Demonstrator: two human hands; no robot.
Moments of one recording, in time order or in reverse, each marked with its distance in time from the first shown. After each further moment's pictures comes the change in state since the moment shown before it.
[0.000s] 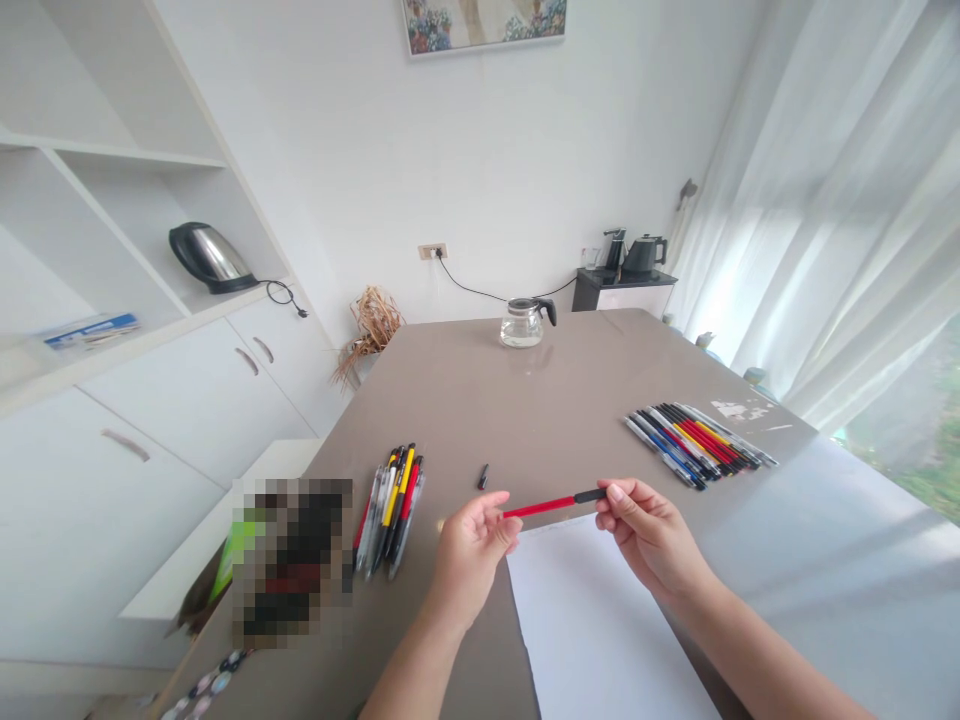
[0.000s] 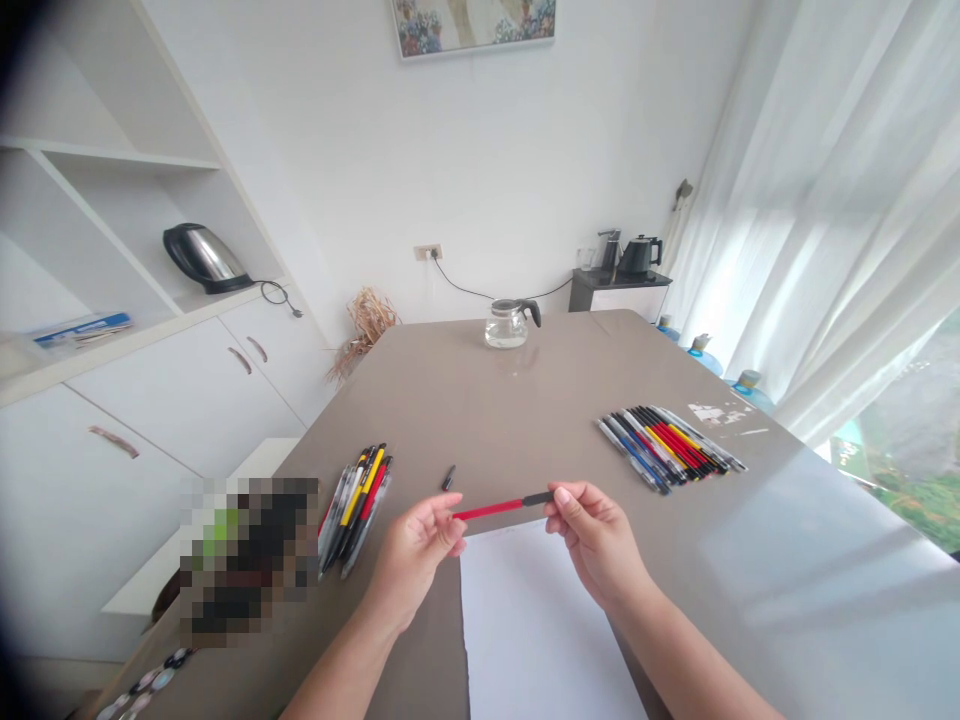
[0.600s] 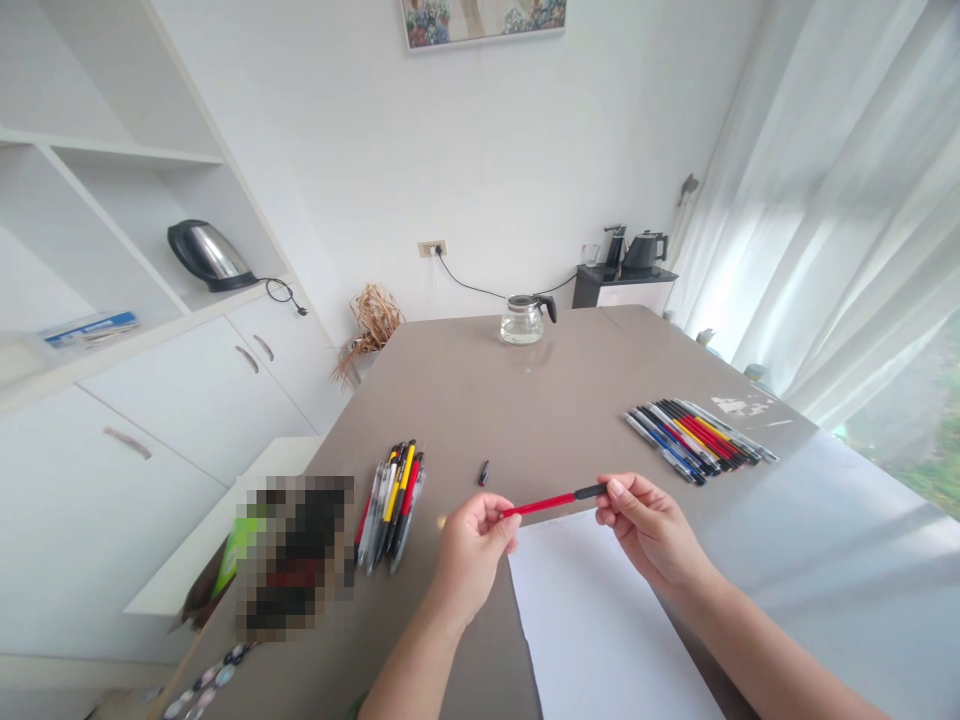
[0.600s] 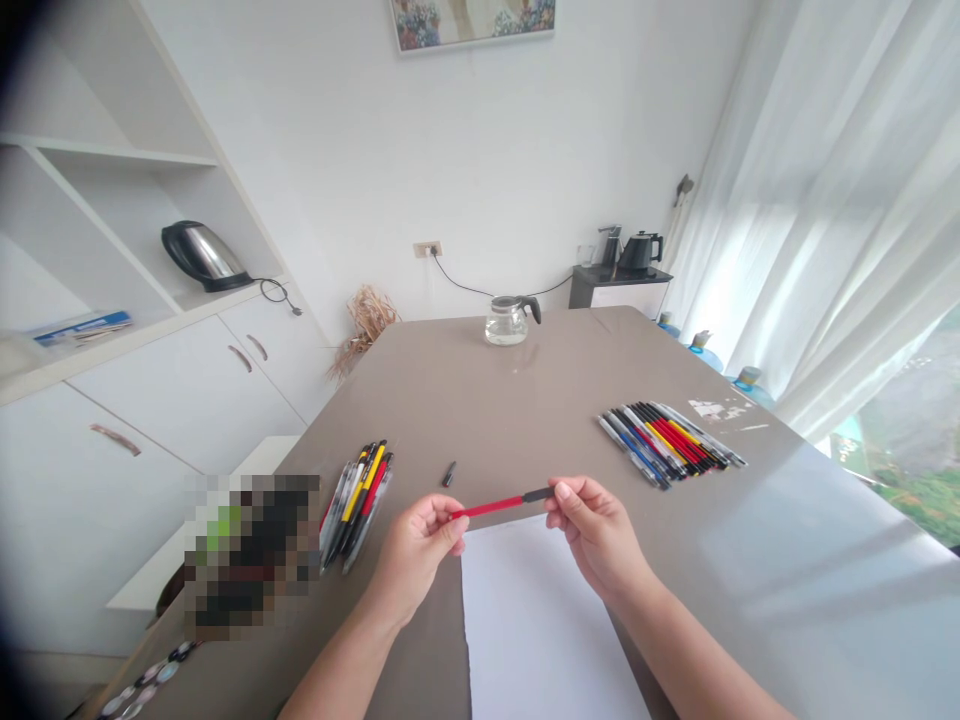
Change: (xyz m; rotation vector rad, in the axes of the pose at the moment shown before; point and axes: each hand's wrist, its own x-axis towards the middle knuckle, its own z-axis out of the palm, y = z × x) left_hand 0.001 0.001 0.001 0.017 -0.021 -0.002; right_hand 0.001 0.000 -0.001 -0.011 -0.011 0.004
